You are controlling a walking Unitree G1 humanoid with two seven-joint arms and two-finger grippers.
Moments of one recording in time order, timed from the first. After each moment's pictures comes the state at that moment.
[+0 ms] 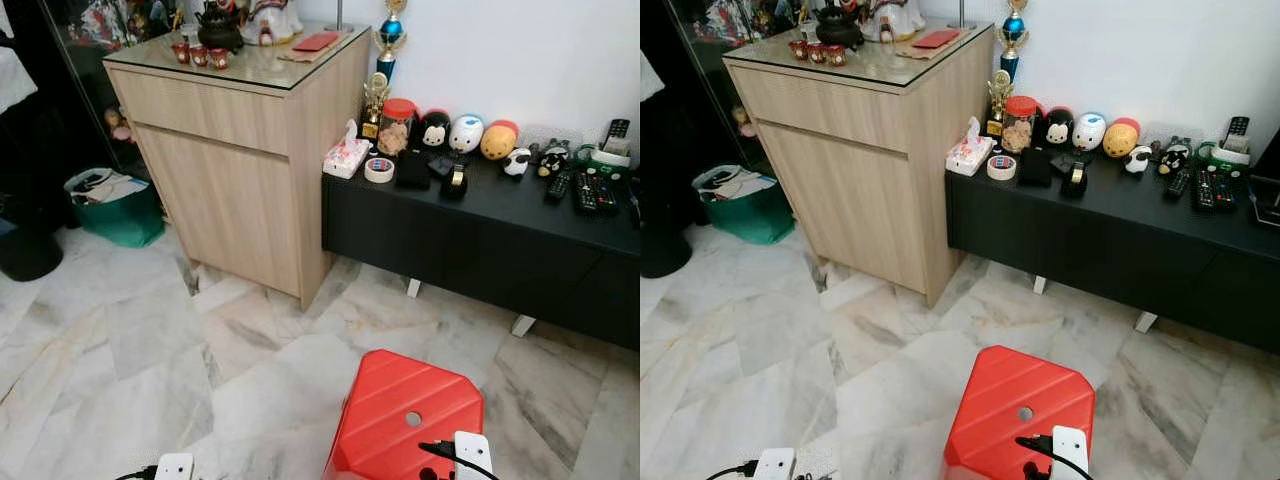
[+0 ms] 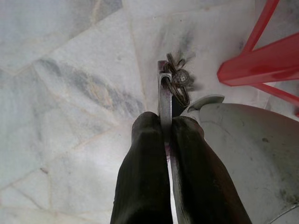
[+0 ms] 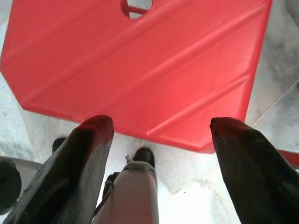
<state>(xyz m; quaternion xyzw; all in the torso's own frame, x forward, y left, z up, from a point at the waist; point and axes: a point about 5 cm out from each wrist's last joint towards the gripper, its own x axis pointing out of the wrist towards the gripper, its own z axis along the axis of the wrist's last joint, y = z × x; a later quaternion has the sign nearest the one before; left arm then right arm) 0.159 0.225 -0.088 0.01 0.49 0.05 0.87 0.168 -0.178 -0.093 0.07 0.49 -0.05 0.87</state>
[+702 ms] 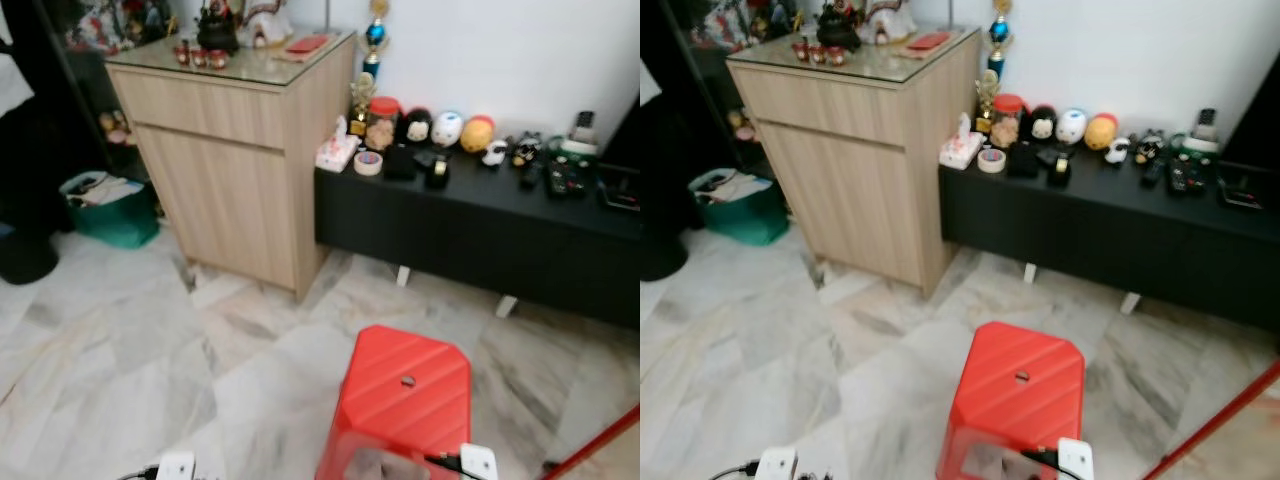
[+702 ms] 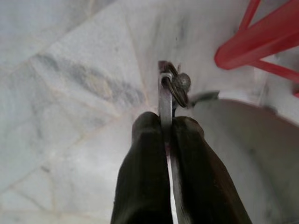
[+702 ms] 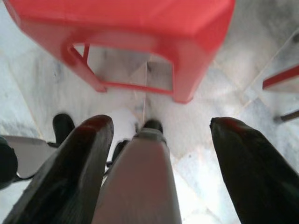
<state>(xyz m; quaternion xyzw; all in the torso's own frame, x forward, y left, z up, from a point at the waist) 0.163 0.227 -0.086 0.00 0.48 0.05 0.88 0.147 -0.177 -0.101 0.08 0.51 -0.05 0.86</state>
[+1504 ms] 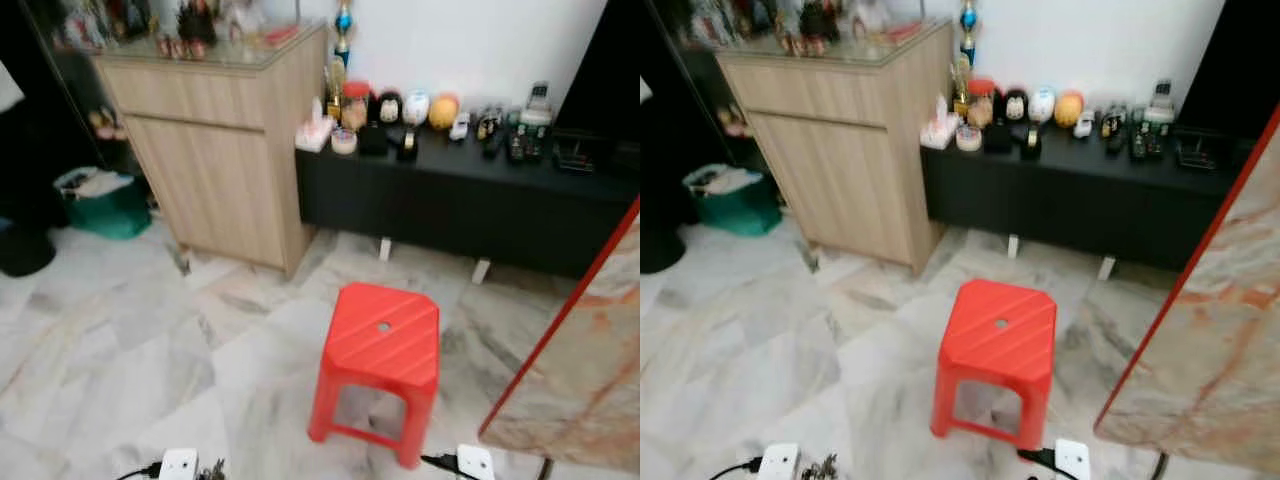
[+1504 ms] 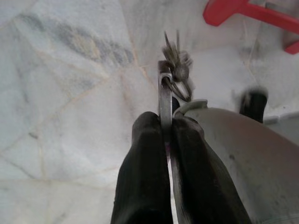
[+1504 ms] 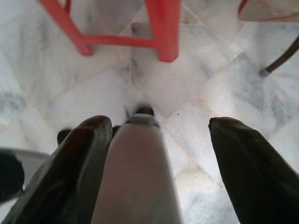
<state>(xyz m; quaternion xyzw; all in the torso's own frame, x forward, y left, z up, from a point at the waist) 0.157 0.224 -0.089 -0.01 0.49 0.05 0.87 0.156 -0.168 -0.099 0.08 0.51 -0.05 0.86</state>
